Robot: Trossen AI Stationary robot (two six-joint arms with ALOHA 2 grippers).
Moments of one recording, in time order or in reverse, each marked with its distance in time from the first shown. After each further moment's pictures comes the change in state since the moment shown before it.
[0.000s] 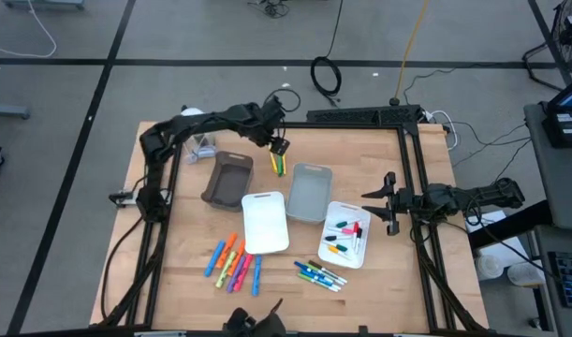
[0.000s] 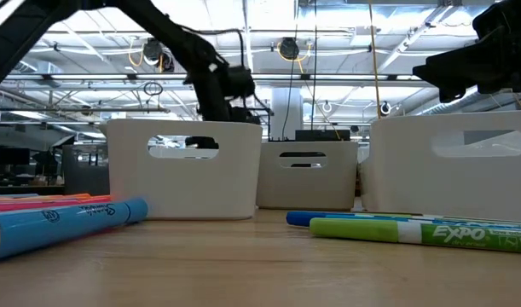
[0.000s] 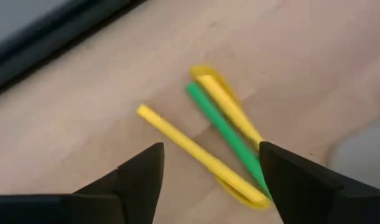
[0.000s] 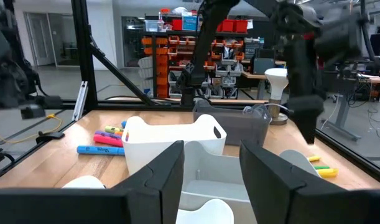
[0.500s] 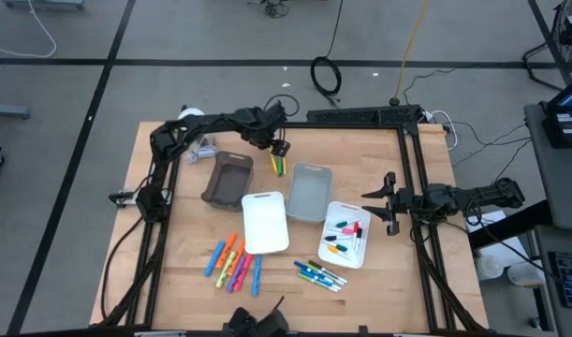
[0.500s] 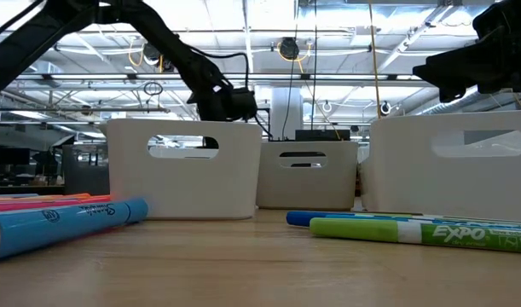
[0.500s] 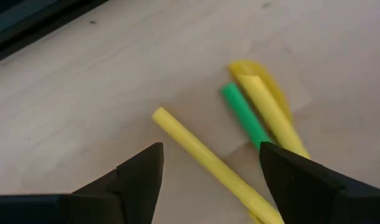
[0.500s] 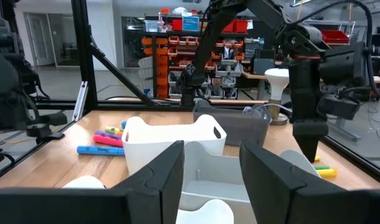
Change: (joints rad) left arm 0.008 0.102 0.001 0.039 -0.017 -0.050; right arm 0.000 0.000 0.000 0.000 0.000 0.000
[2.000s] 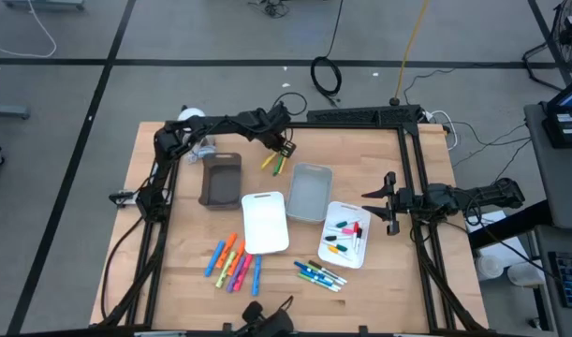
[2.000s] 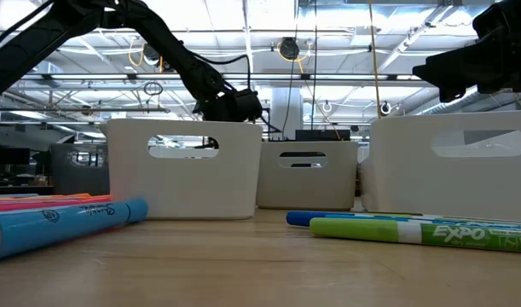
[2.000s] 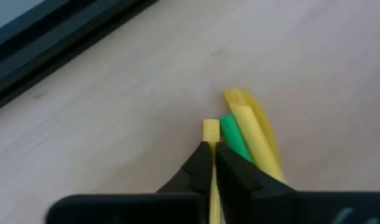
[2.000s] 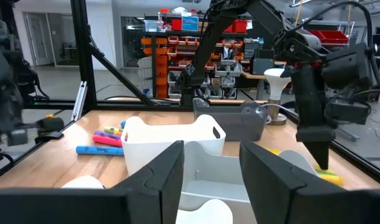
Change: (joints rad) left arm -0.010 0.030 -0.003 0.182 0.036 0.131; right arm 0.000 0.000 0.000 0.003 0.000 0.000
